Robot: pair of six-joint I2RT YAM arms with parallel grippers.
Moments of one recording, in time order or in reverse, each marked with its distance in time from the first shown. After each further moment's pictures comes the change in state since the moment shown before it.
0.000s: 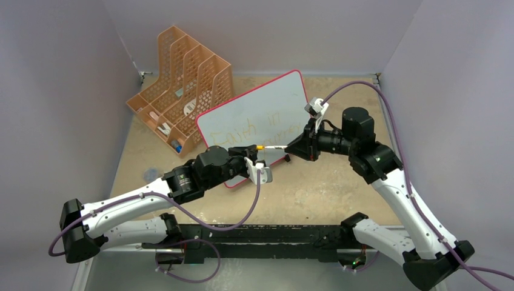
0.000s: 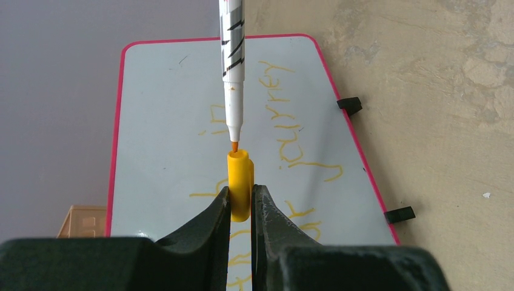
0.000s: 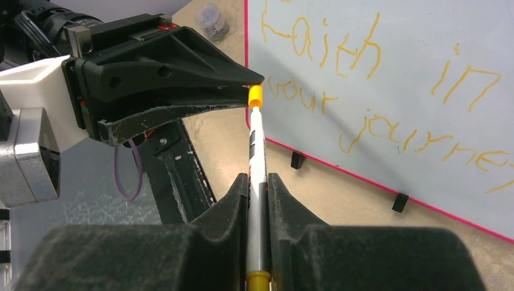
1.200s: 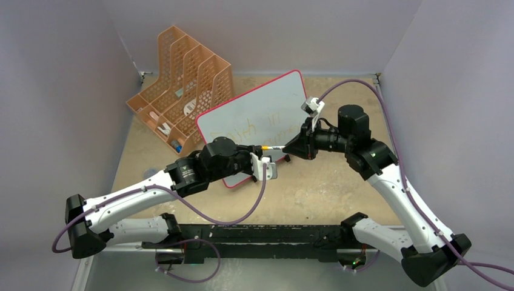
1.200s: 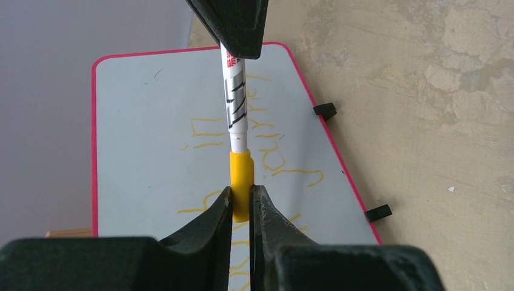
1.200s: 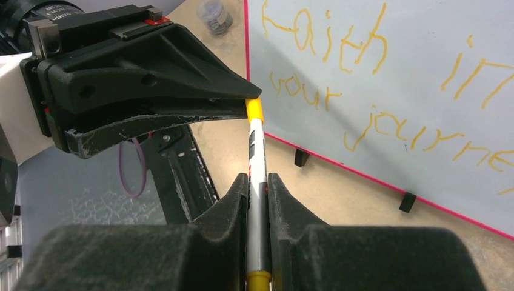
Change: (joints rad) left arm 0.006 0.078 0.143 -0.147 0.080 -0.032; right arm 0.000 0.044 0.000 0.007 -0.012 0.006
